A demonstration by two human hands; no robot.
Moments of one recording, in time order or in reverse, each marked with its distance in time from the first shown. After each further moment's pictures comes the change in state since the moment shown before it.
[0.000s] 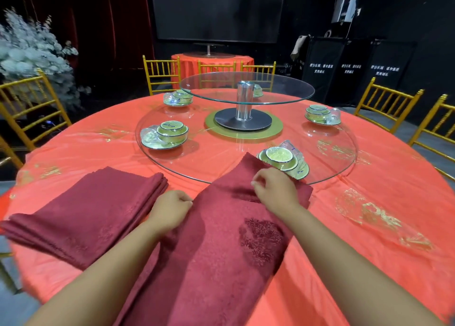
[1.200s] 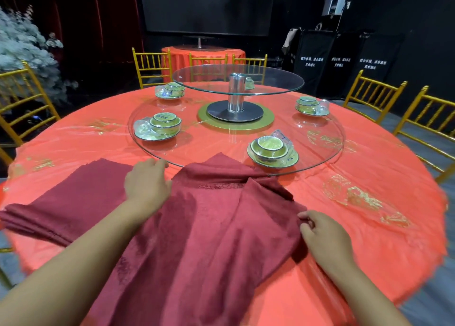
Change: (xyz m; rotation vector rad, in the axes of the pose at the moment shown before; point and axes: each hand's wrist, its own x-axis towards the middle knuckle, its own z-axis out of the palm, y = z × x) left_hand -0.011 0.006 -0.039 0.536 0.320 0.192; right_hand -0.137 0.057 -0.039 -0.092 0.038 0.350
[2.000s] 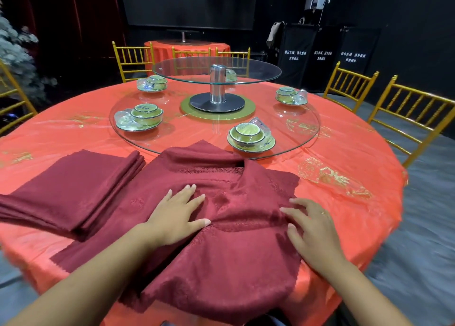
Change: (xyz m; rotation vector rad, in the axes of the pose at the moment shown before) left_hand -0.088 0.052 0.042 0.021 -0.503 0.494; right_hand -0.048 0.045 -0.016 -0.050 0.171 -0.474
